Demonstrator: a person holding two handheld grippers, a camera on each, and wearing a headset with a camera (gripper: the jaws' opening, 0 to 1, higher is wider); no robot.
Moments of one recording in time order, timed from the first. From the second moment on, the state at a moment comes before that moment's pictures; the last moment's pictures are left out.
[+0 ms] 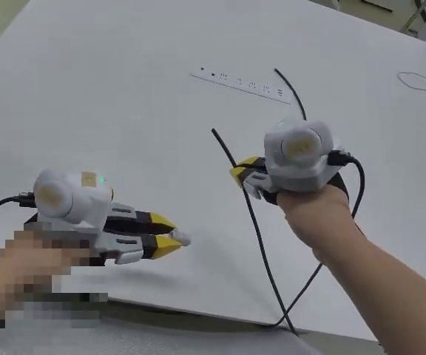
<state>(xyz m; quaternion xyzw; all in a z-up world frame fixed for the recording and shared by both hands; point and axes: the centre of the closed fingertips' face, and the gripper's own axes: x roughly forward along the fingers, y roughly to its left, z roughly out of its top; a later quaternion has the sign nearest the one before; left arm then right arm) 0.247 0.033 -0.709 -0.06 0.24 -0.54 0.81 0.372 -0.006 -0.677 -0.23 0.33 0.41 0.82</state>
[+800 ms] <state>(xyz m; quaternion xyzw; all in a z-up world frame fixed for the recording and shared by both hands) 0.249 0.046 -0.740 -0.07 0.27 -0.53 0.80 0.375 0.083 -0.710 -0.27 0.32 0.51 0.75</state>
